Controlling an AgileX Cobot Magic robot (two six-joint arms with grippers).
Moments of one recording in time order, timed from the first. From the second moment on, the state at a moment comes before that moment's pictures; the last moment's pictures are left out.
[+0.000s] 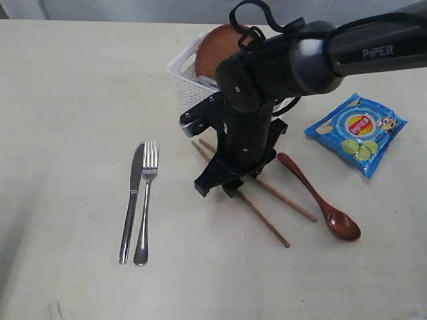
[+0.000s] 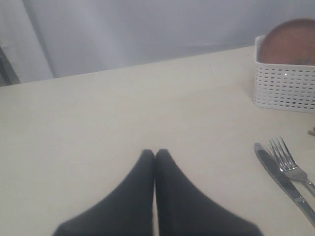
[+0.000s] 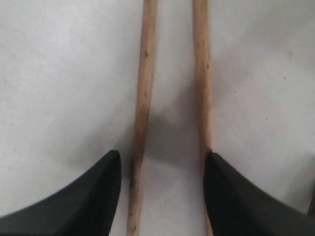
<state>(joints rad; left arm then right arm) -0.17 0.00 0.00 0.05 0.33 0.04 0.75 2.01 -1.20 -0.07 0.83 0.03</state>
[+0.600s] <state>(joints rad) -0.17 0.00 0.00 0.05 0.33 0.04 0.70 2.01 -1.20 -0.12 0.91 0.07</state>
